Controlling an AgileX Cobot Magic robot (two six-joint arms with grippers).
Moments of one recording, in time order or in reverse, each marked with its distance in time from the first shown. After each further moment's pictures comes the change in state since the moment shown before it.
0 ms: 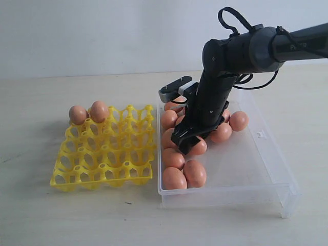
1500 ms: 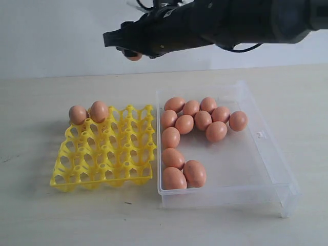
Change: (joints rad) left arm 0.000 0.000 0.000 0.000 0.000 0.000; right arm 0.173 -0.252 0.064 0.450 -0.761 0.024
